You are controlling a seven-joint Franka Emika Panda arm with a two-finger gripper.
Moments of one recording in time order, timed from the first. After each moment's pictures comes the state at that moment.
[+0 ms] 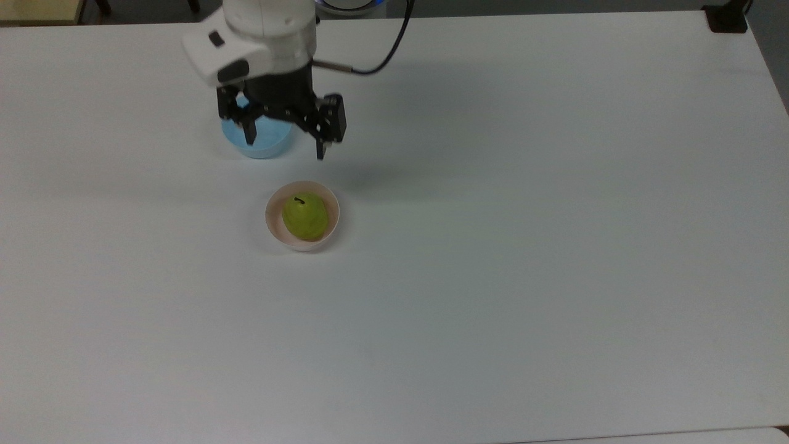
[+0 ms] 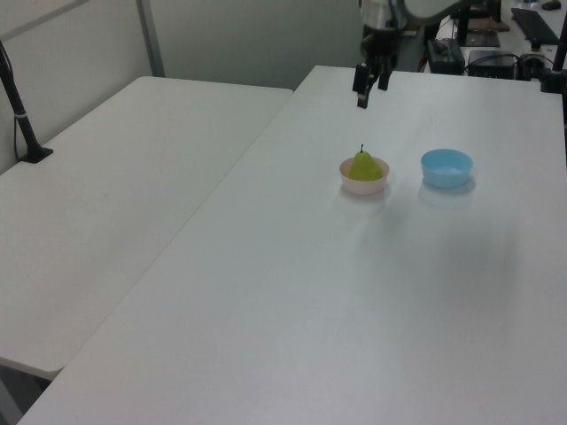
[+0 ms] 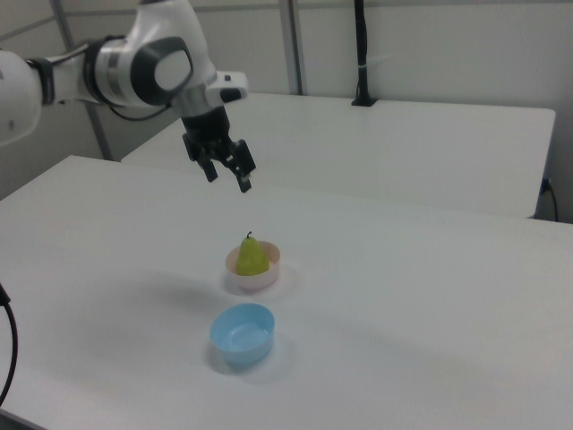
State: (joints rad) arm 0.04 0.22 -0.06 -1.58 -0.07 1.93 0.18
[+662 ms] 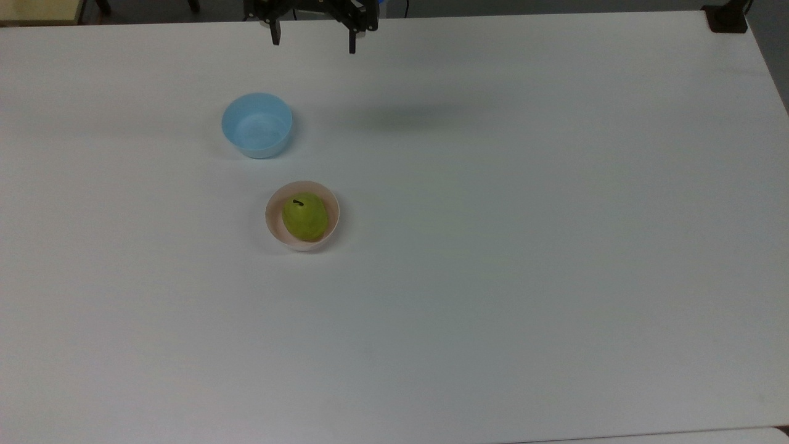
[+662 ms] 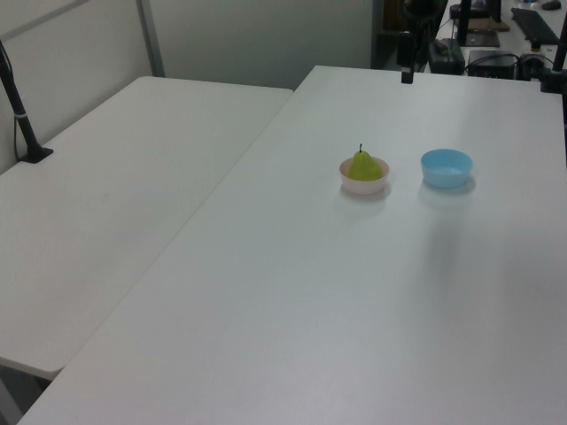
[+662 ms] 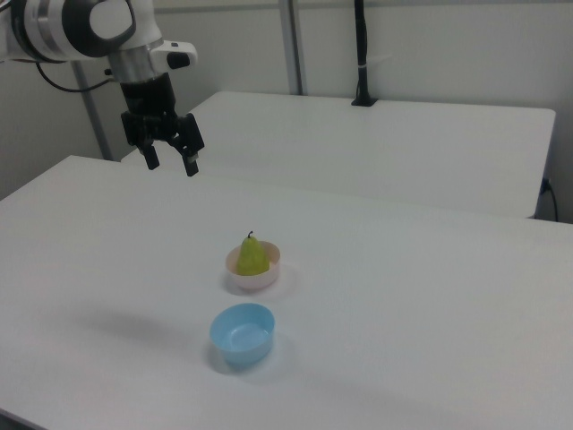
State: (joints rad) arm 0.11 0.04 -0.06 -1.58 -0.07 1.62 0.10
